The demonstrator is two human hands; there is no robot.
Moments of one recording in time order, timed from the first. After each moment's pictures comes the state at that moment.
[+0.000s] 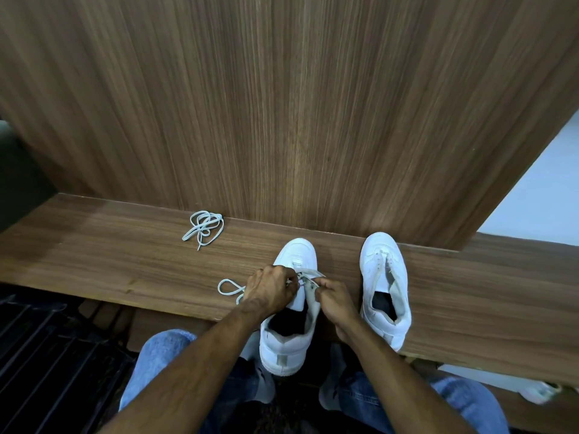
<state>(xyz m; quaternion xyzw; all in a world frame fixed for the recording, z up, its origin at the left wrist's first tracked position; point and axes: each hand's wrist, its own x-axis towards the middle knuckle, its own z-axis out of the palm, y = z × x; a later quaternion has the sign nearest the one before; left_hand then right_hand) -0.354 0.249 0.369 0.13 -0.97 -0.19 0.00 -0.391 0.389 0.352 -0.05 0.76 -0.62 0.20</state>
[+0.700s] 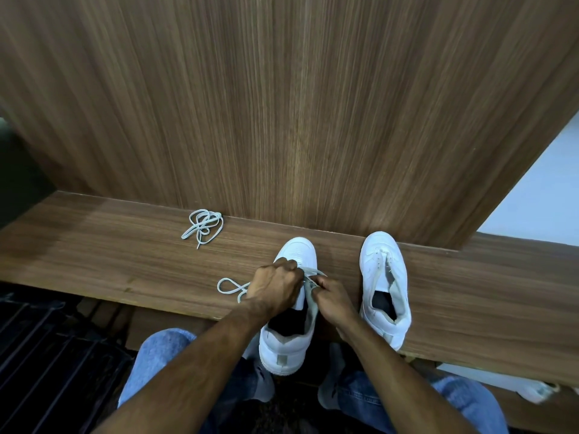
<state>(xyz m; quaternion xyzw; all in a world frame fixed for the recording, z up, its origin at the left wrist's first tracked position) -0.357 0.252 0.369 0.00 -1.00 -0.05 0.05 -0.393 0.388 0.357 -0.10 0.81 -0.54 0.20</state>
